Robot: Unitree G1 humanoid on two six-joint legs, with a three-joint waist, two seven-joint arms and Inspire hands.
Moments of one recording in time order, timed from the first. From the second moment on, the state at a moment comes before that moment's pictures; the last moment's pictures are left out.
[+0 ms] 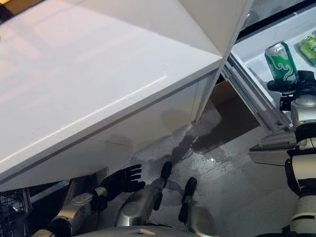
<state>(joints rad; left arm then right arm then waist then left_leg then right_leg) -0.03 0.46 -0.39 0.74 -0.57 -0.03 -0.31 -0.98 -0.94 0.27 1.06 0.34 0.26 -0.12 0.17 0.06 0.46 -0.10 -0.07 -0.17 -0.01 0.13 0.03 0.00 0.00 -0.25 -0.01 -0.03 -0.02</state>
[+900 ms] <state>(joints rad) -0.13 0.45 -0.32 0.88 -0.43 -0.02 -0.28 -1.14 -0.93 0.33 1.20 0.01 0.36 0.14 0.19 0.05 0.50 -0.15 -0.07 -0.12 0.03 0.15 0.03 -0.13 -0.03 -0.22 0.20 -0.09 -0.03</state>
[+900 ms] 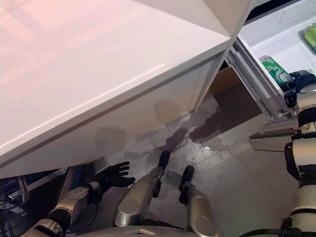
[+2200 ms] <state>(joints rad) -0.09 0.33 -0.28 1.04 -0.27 -0.02 -0.22 -0.54 -0.59 -0.22 0.68 0.97 -0.37 -0.51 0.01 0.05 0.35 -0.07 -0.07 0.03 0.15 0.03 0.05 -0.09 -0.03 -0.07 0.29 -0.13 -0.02</state>
